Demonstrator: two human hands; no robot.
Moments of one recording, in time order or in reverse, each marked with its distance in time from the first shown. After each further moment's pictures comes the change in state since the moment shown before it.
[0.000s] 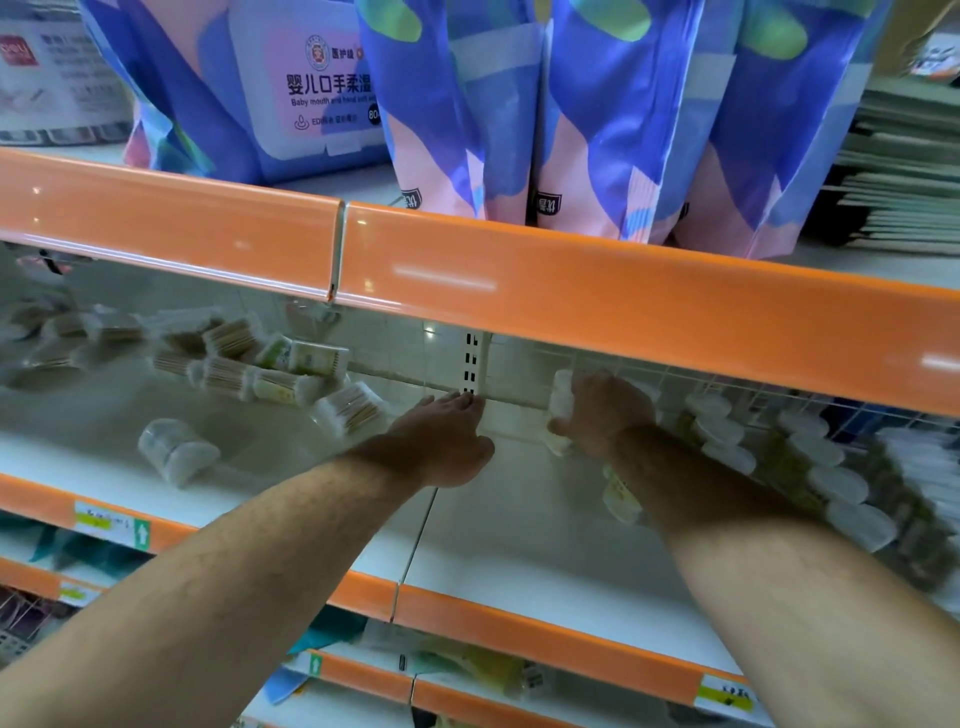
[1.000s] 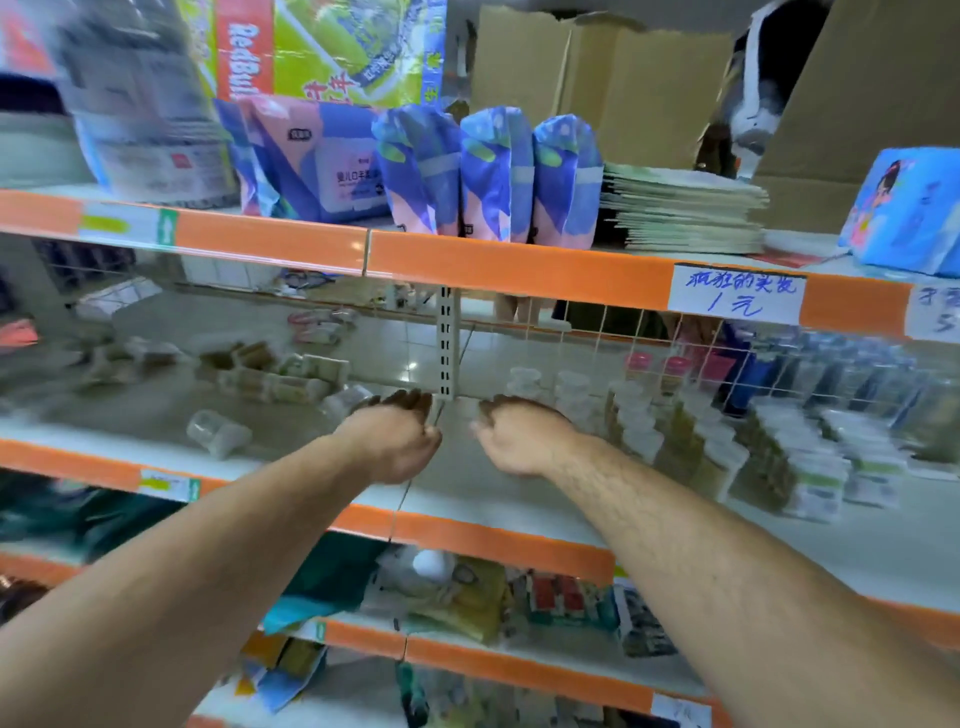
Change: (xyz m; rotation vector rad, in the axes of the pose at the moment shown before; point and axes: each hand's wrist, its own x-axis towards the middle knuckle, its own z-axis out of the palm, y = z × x) left_hand -0.144 0.041 -0.034 0.160 0.104 -0.096; right_hand -0.157 -0.047 -0.057 0.094 -0.115 -0.267
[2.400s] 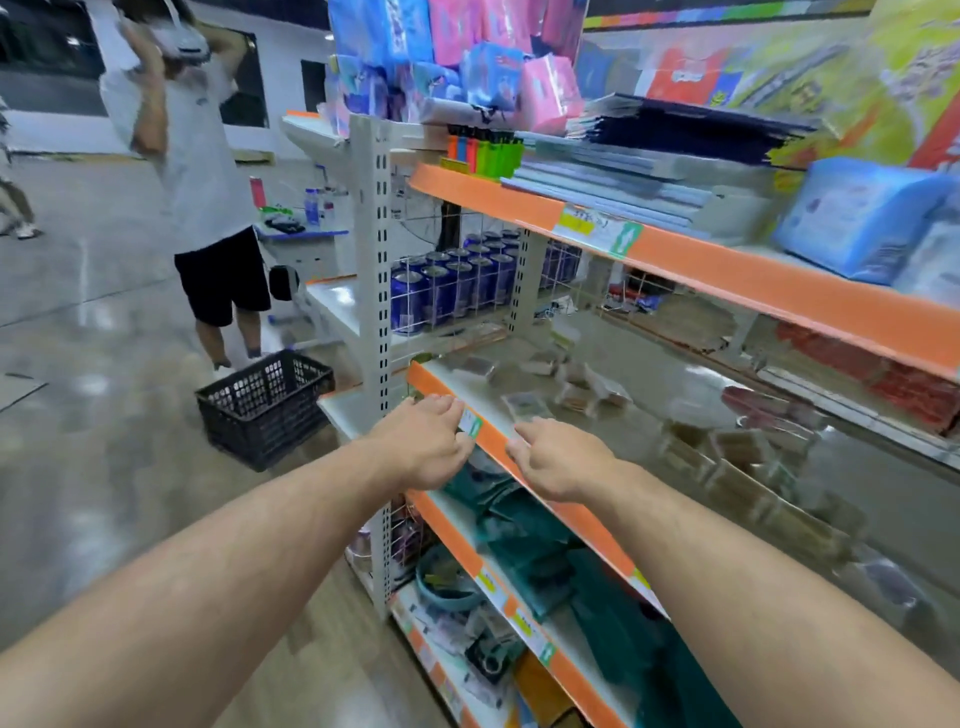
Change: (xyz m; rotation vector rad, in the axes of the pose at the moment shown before) left_hand -0.206 -0.536 0.013 -0.100 -0.032 -0.592; right_hand 0.248 -0.550 0.096 -0.064 -0.090 -0.642
